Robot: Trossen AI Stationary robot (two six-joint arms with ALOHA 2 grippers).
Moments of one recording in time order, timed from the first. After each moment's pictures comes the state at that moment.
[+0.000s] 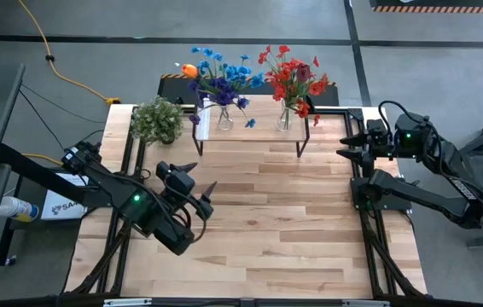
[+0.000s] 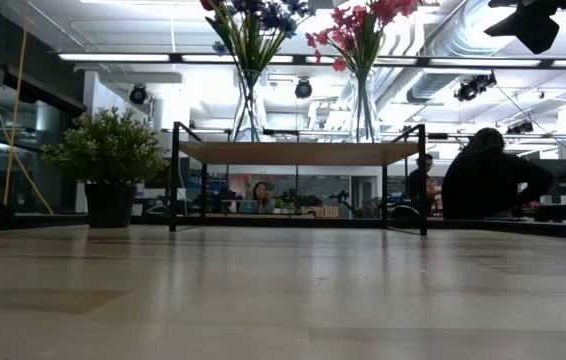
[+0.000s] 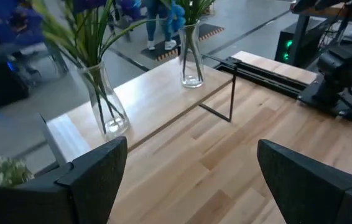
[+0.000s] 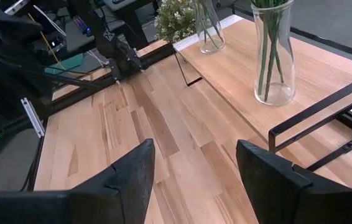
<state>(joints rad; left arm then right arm) -0.61 1.60 1.72 -1.45 -1.23 -1.25 -0.61 0.45 0.90 -0.86 -0.35 0.21</state>
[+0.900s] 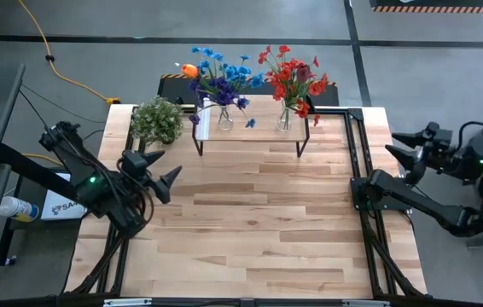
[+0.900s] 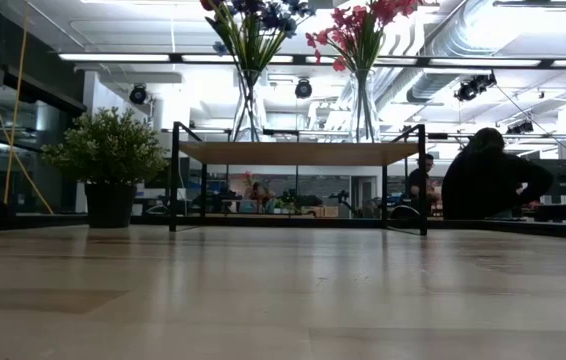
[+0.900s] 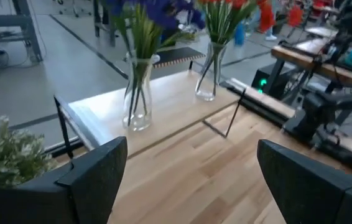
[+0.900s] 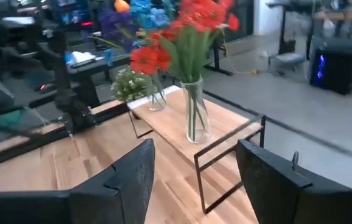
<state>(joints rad) -0.77 1.21 1.35 -1.57 -1.32 -1.63 -0.61 0.19 1.16 -1.12 -0.06 0.16</state>
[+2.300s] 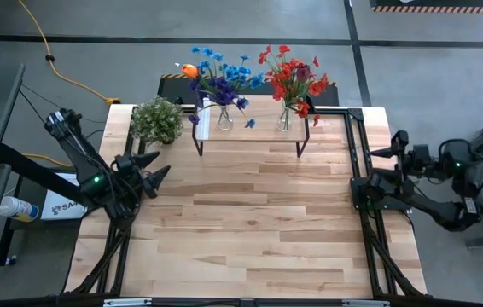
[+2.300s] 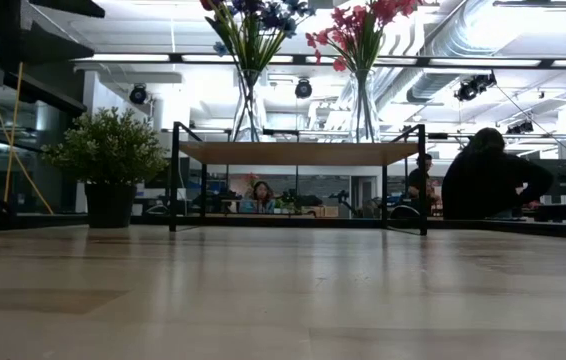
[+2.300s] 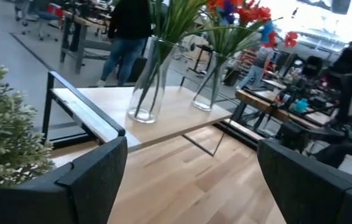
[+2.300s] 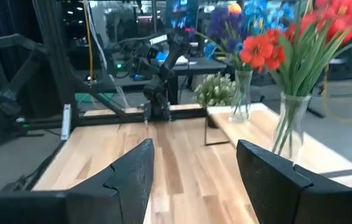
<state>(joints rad) -0.91 0.77 0.63 -1.25 -1.56 -1.76 -0.48 0.01 0.85 -0.87 -0.35 0.01</state>
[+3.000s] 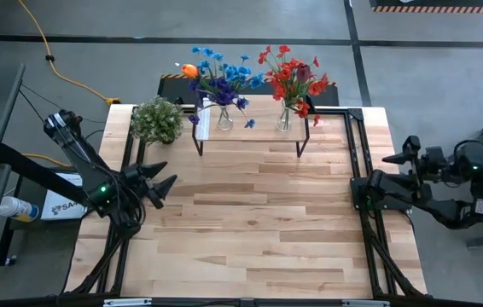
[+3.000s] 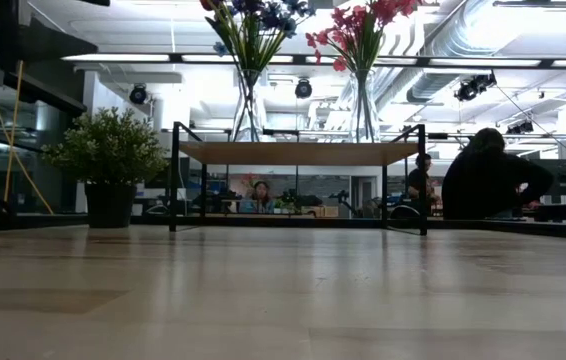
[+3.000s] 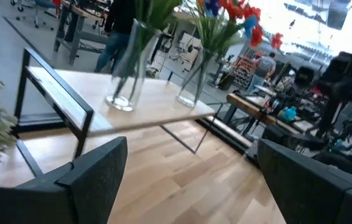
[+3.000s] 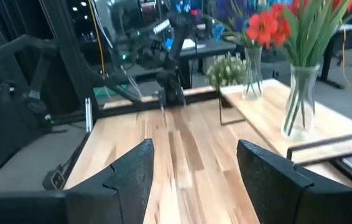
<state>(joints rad) -0.92 0.88 0.63 -0.97 -1.57 -1.68 -0.45 0.01 1.00 -1.09 -0.35 0.11</state>
